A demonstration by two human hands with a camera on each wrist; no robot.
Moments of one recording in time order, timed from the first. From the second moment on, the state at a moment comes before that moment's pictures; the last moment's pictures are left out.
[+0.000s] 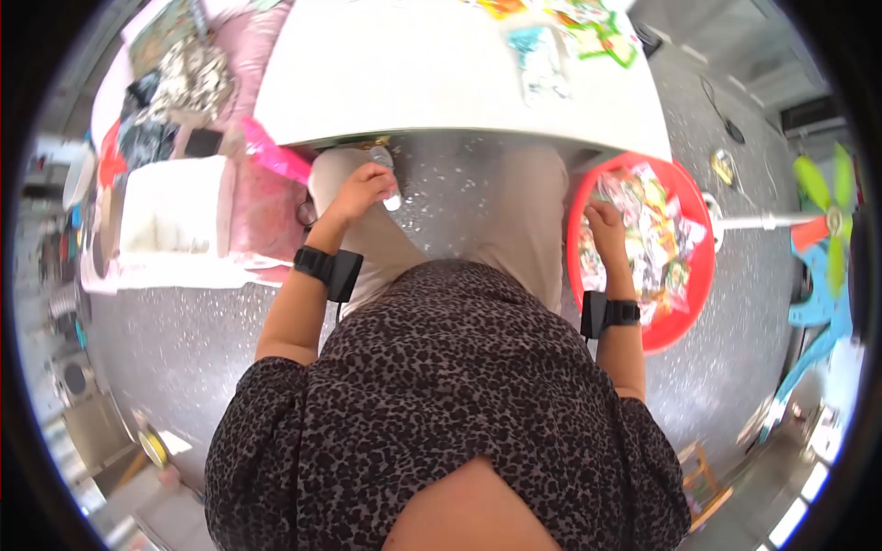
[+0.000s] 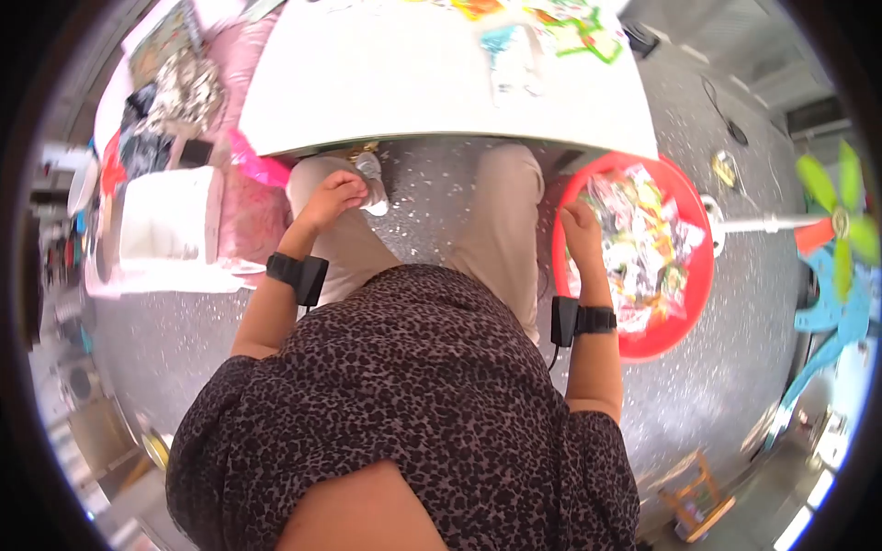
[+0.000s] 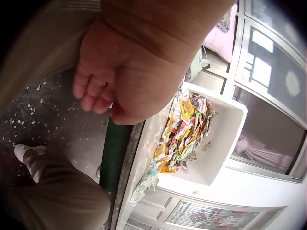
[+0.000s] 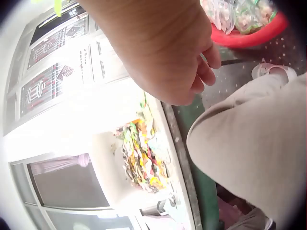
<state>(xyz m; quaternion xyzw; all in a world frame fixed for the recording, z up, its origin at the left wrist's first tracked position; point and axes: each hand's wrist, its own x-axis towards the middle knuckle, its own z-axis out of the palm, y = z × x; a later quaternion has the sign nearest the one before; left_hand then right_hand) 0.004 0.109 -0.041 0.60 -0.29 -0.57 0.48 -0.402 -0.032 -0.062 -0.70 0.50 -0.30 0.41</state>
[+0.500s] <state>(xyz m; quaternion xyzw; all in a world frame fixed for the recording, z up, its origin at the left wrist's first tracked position) 0.204 0.223 0.016 0.87 -0.27 0.19 0.36 -0.272 -0.031 -0.058 -0.91 0.33 -0.25 0.03</state>
